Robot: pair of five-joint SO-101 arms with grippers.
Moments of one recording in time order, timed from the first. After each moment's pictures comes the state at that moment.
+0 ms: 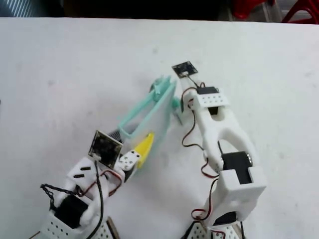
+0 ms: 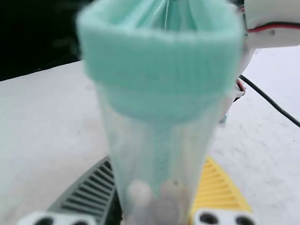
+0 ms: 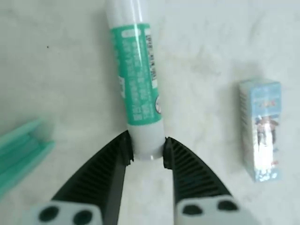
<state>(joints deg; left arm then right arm) 25.2 -104.9 89.1 42.8 0.8 -9.7 12.3 15.6 58.0 18.4</state>
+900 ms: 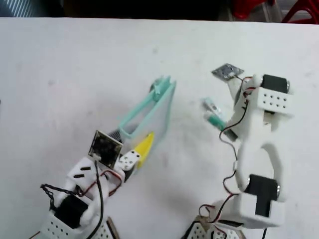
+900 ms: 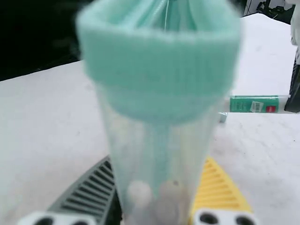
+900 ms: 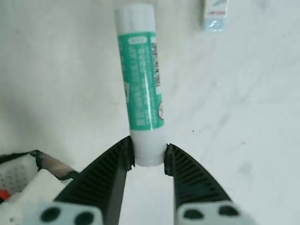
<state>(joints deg) 25.2 -104.9 89.1 42.8 0.8 12.9 0.4 4.3 97.2 55.4</state>
